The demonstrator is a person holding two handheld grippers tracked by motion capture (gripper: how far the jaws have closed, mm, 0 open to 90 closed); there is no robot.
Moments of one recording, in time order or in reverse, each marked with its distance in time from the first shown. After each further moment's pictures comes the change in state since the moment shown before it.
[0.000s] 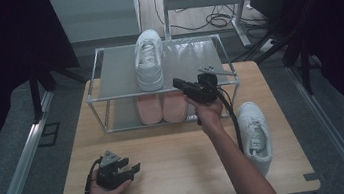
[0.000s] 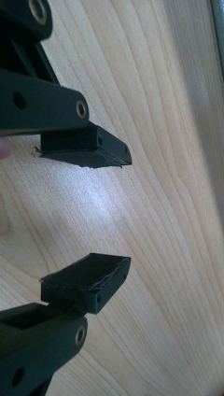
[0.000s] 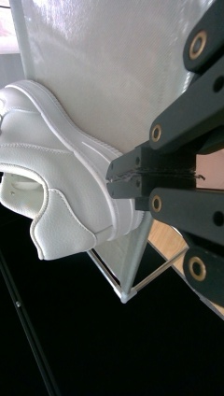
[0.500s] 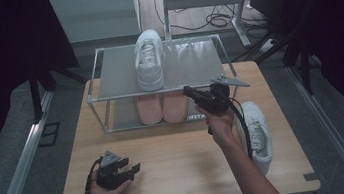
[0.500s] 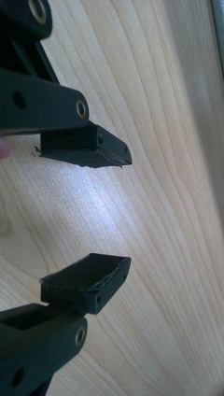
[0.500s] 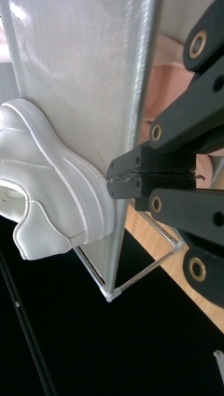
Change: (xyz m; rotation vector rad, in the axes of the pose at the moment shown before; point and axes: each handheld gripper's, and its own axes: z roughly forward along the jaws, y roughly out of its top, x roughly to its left) left arm -0.001 0.000 0.000 0.002 0.004 -0.002; right arm -0.008 -0.019 -0.035 -0.016 -0.009 -0.014
